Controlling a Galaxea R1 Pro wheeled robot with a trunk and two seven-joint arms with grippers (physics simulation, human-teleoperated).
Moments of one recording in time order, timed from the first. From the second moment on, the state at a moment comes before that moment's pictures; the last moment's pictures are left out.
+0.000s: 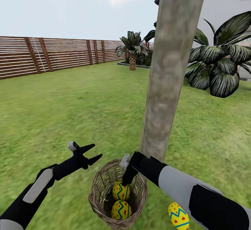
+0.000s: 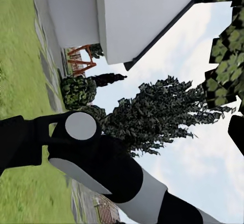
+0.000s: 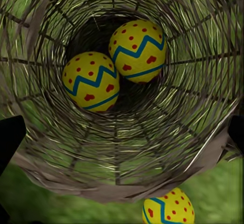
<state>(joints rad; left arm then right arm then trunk) -0.45 0.28 -0.16 -1.11 1.34 0.99 -0.82 -0.98 0.15 1.14 -0.47 -0.21 0.72 0.48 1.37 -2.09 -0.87</state>
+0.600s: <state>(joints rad) -0.45 0.28 -0.16 -1.10 1.34 0.99 -0.81 -0.98 0.15 1.15 -0.57 0.01 0.71 0.47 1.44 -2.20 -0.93</state>
